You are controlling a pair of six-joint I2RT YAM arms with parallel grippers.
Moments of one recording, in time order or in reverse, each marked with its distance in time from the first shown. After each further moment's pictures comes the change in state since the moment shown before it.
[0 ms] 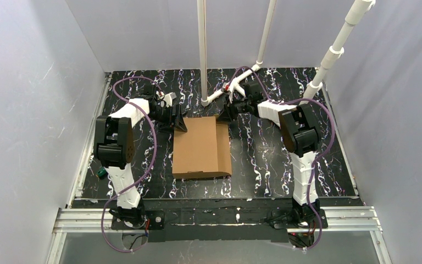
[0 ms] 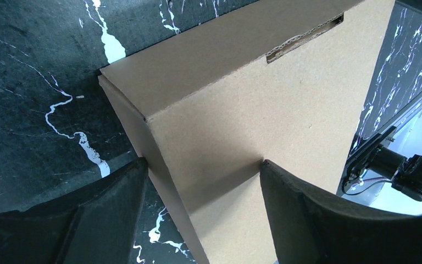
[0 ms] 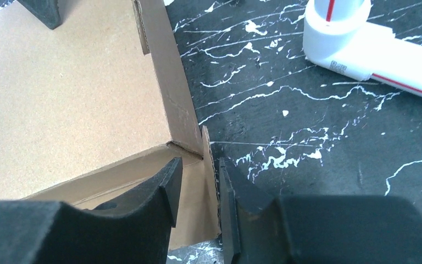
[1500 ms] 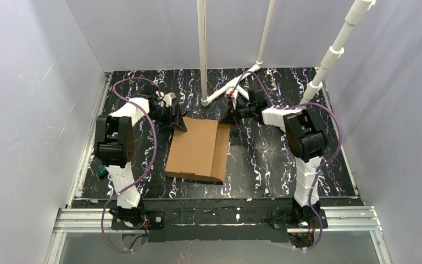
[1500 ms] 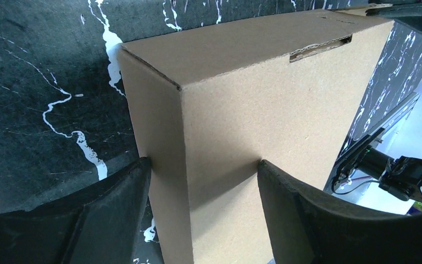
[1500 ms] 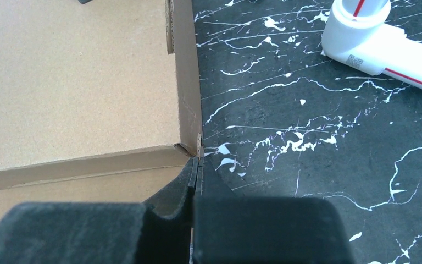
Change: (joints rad) left arm 0.006 0.018 0.017 -0.019 0.005 -0.026; right arm -0.002 -0.111 -0.179 0.122 -0.001 -0.061
